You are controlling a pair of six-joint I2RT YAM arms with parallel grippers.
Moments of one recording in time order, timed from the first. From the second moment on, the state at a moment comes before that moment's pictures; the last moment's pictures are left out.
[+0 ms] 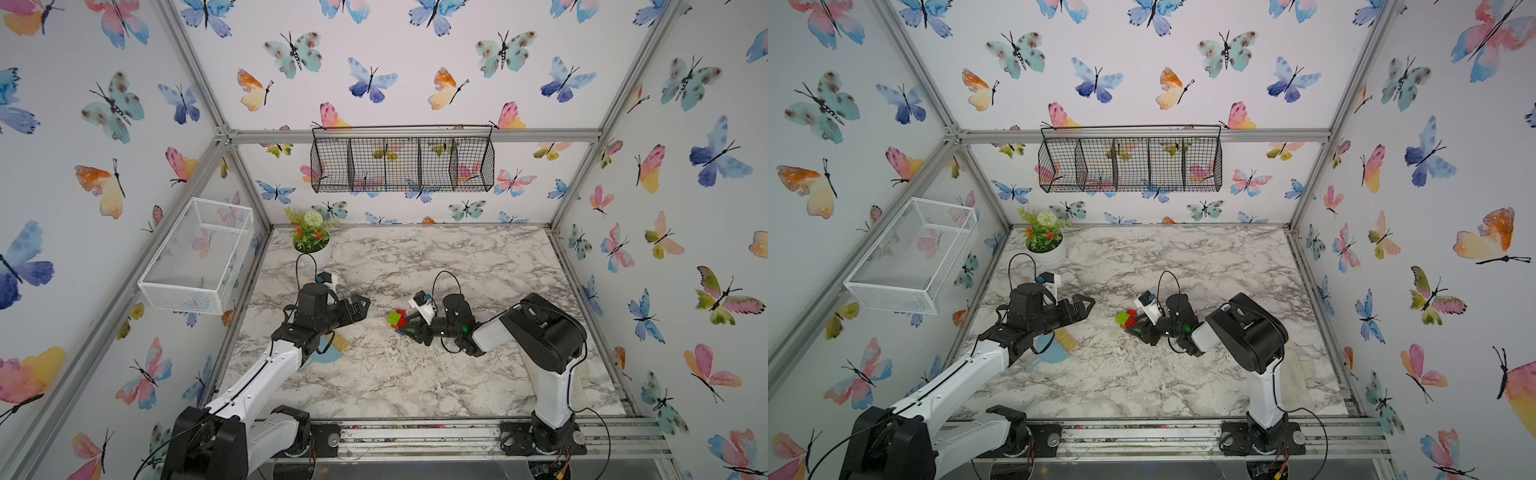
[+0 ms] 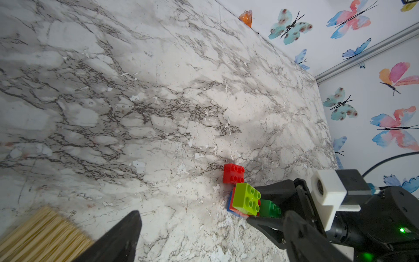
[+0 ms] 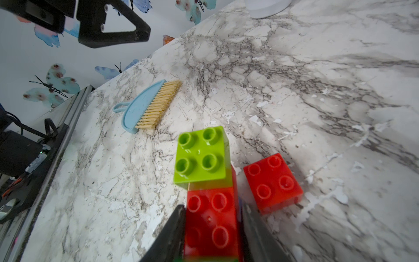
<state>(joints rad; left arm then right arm) -0.29 1.10 0.59 -0.13 0.28 -0.58 0.69 1.97 0.69 0.82 -0.61 0.10</state>
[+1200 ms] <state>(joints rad) -0.27 1.05 0.51 -0.12 0.31 -0.58 0.71 1.99 0.73 0.68 -0.91 0.51</state>
